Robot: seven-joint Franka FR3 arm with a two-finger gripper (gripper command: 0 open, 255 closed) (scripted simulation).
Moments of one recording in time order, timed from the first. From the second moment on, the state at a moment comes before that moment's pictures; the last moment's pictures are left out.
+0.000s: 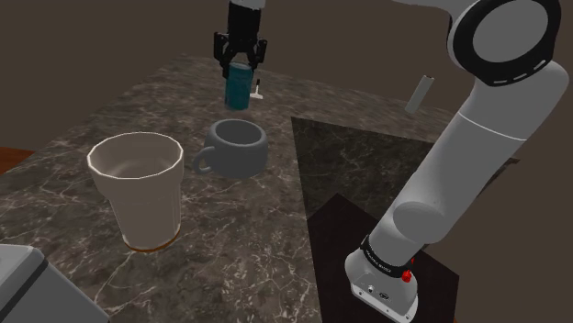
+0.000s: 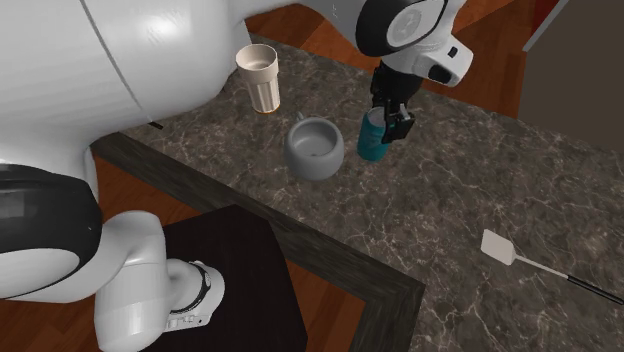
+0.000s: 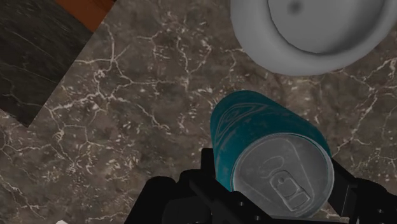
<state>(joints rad) -0.01 0.00 0.19 -1.67 0.01 1.68 0.34</state>
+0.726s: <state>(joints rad) 0.00 0.04 0.19 -1.48 0.00 1.52 0.34</state>
